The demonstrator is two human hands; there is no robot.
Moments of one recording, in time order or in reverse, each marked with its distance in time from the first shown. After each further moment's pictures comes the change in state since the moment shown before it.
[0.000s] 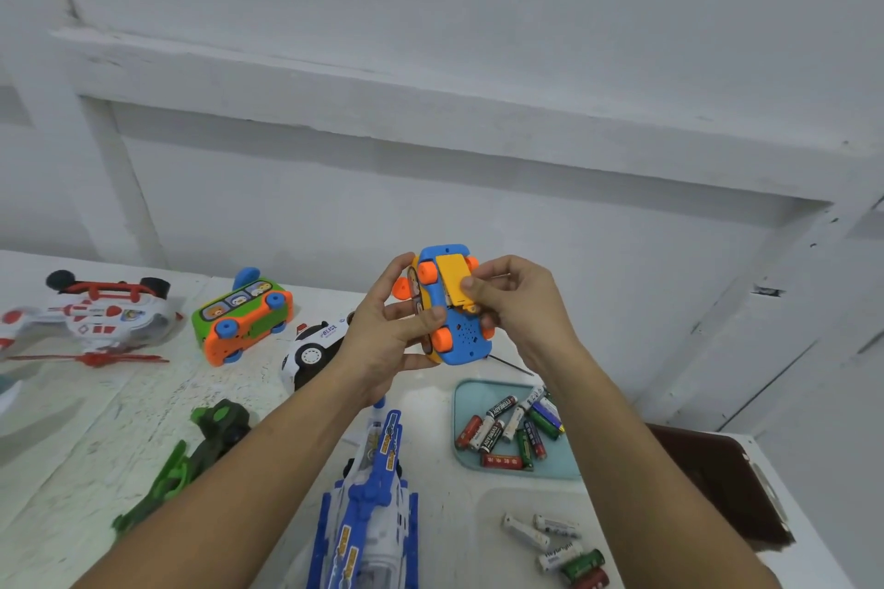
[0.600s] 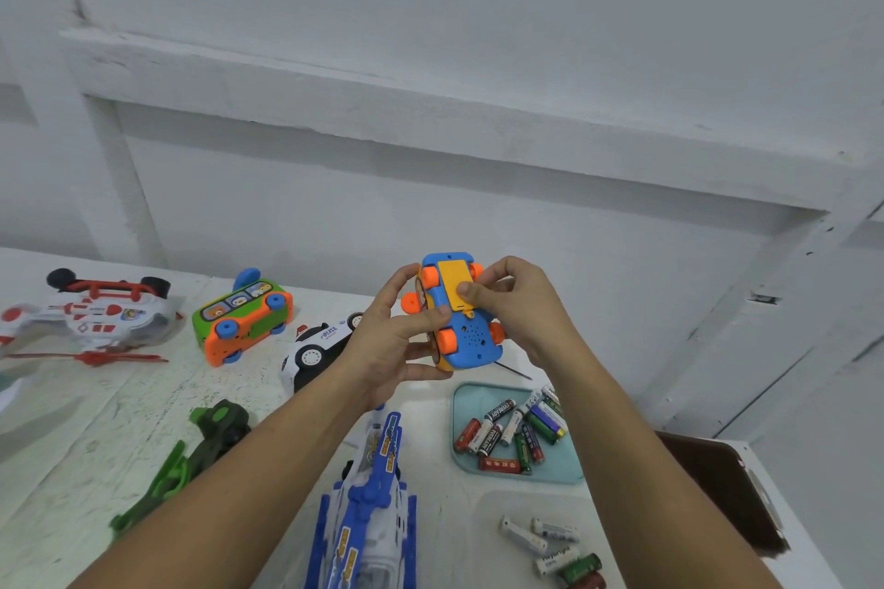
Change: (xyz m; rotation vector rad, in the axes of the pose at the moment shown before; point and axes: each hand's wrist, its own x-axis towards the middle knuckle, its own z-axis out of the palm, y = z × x) left_hand -0.002 0.004 0.005 -0.064 -0.028 -0.102; right_hand 0.006 -0.005 -0.001 -0.203 -0.016 0.013
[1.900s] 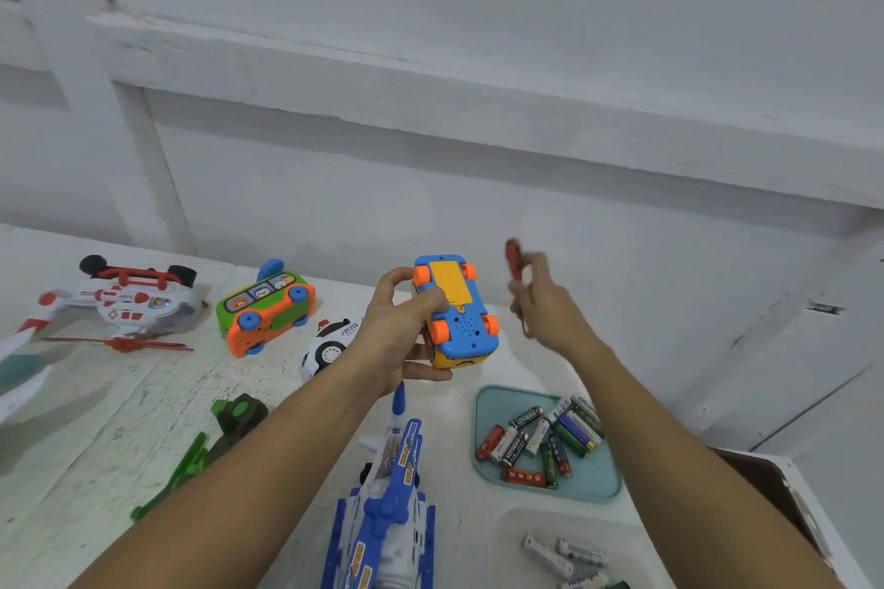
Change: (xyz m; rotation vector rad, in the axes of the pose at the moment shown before) left_hand 0.016 0.009 -0.008 0.115 0.239 -0.109; right_hand 0.074 0.074 -0.007 -0.482 -0.076 -0.188
